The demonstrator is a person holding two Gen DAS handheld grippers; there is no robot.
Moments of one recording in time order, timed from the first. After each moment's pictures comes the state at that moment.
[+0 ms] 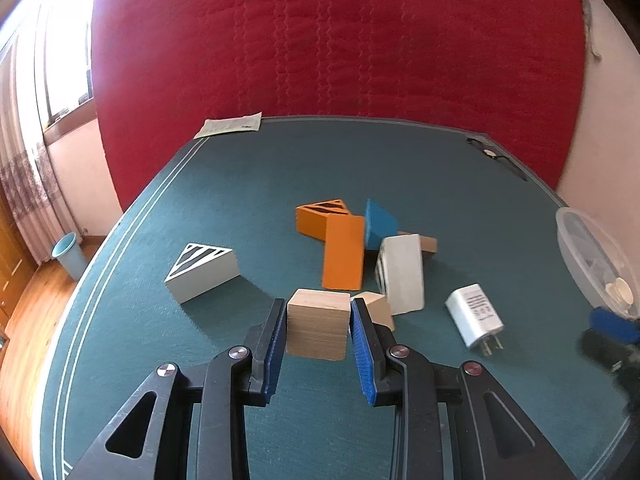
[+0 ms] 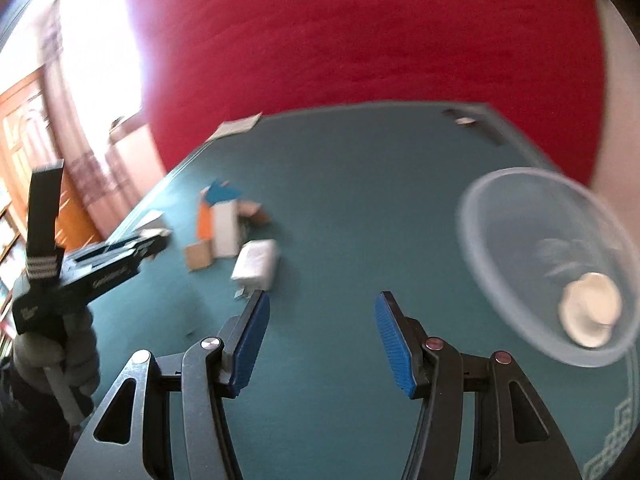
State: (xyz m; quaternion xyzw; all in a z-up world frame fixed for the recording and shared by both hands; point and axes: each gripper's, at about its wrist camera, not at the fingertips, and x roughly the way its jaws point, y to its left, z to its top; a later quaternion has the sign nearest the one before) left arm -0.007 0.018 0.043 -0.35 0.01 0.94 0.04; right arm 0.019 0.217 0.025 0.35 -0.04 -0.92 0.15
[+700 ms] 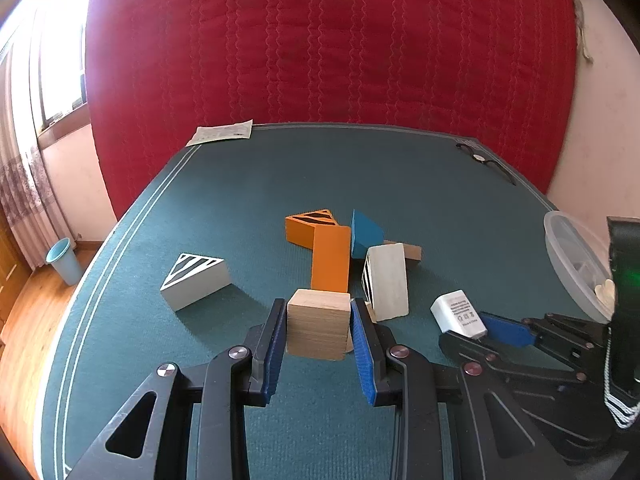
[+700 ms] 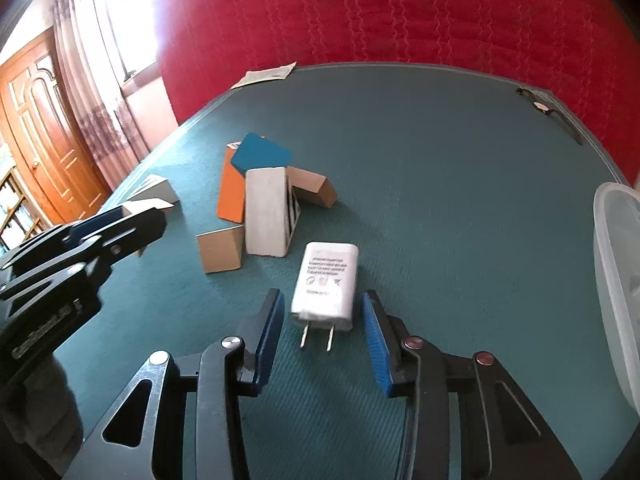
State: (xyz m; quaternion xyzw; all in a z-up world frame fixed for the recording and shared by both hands) left arm -0.005 0.020 0.047 -0.34 0.00 0.94 0.05; right arm -0.041 0.140 -0.009 0.41 0.00 -0.90 0.17
